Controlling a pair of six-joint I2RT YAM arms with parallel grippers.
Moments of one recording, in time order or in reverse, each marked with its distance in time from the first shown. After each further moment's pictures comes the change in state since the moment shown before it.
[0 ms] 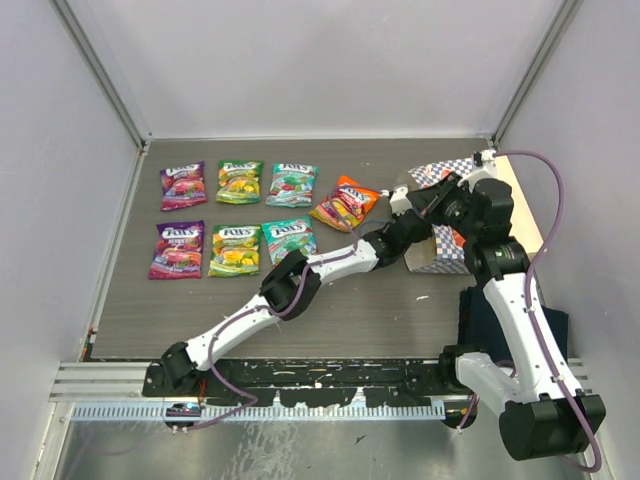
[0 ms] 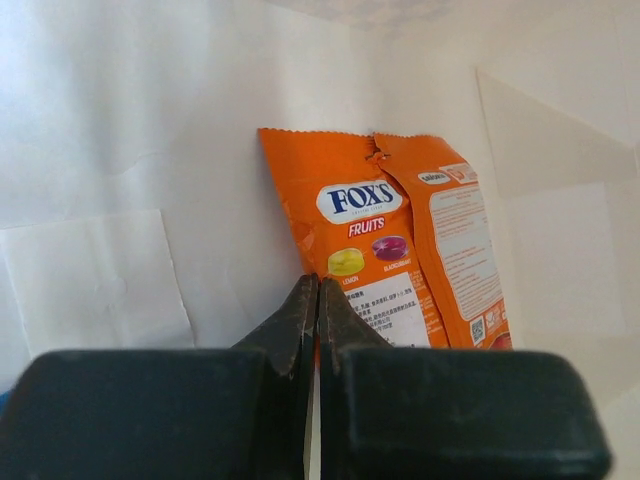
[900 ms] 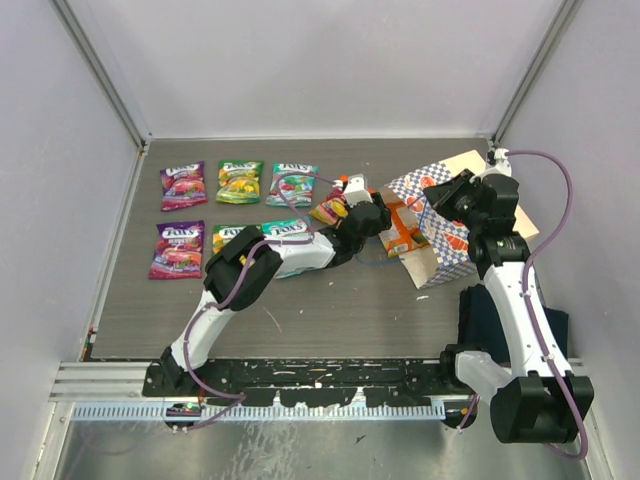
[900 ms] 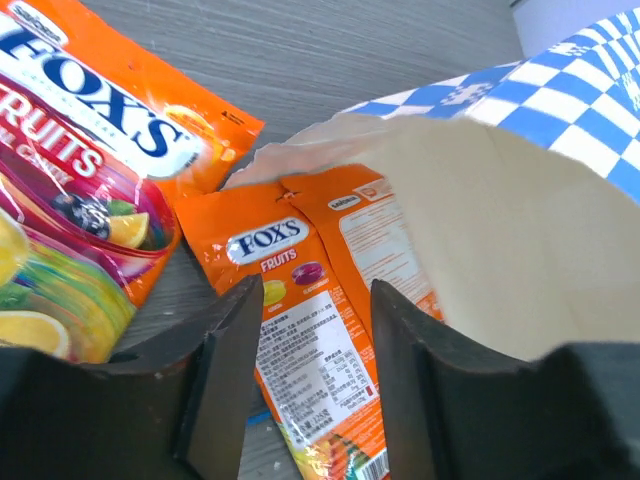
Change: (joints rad) left arm 0.090 -0.640 -0.984 0.344 -0.092 0.187; right arm -0.119 0.071 -0.017 0.043 0.052 -0.028
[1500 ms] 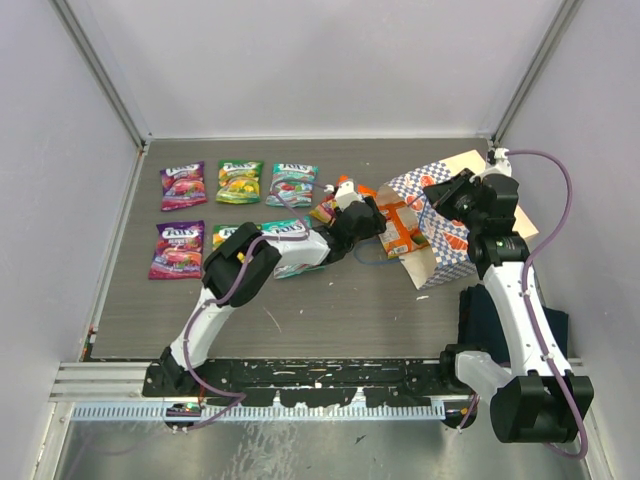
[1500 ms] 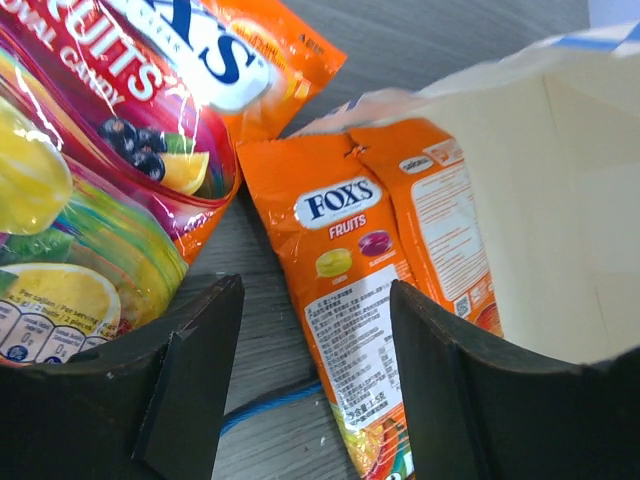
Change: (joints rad) left arm 0.039 0.004 -0.028 -0.093 0.110 -0.145; right arm 0.000 0.006 -0.006 0.021 -0.002 0.002
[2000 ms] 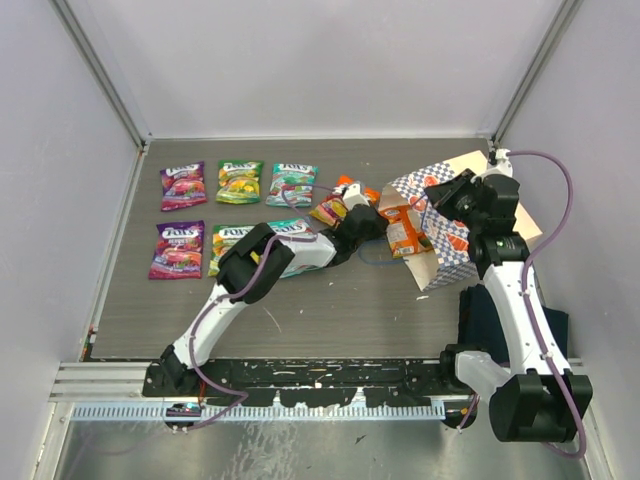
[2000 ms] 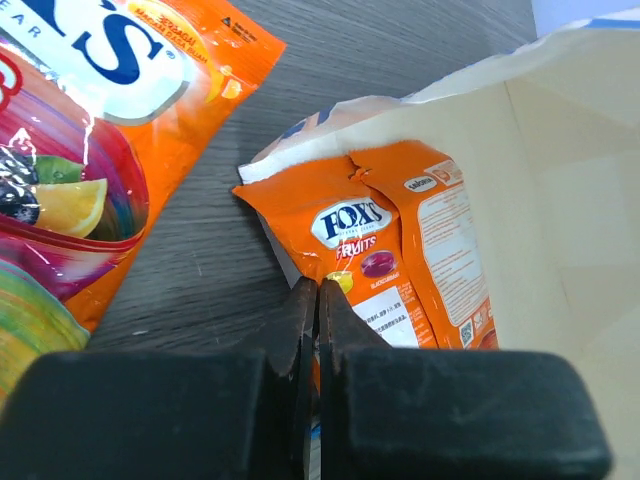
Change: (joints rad) left arm 0.002 0.144 0.080 0.141 0.089 -0.028; right arm -0.005 0.002 -0.008 0.006 0.001 -0.001
